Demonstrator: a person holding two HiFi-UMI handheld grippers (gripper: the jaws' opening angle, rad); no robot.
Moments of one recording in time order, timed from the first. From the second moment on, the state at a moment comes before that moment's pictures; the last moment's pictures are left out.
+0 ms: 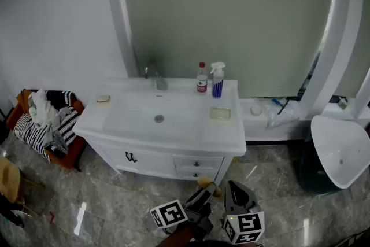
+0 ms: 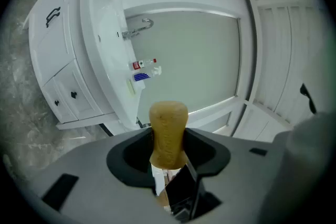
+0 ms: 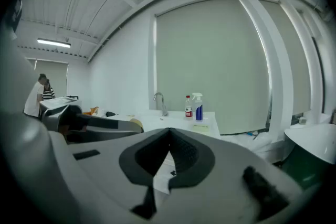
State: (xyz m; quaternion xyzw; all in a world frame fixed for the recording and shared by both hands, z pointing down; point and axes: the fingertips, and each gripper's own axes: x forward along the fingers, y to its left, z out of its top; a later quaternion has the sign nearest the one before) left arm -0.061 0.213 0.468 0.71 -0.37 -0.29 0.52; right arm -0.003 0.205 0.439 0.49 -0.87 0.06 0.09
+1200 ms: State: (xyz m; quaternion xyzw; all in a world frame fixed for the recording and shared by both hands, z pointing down) left arm -0.108 0.191 0.469 0.69 -0.38 -0.31 0.52; right arm -0.049 0.177 0.445 0.47 -0.87 0.07 0.10
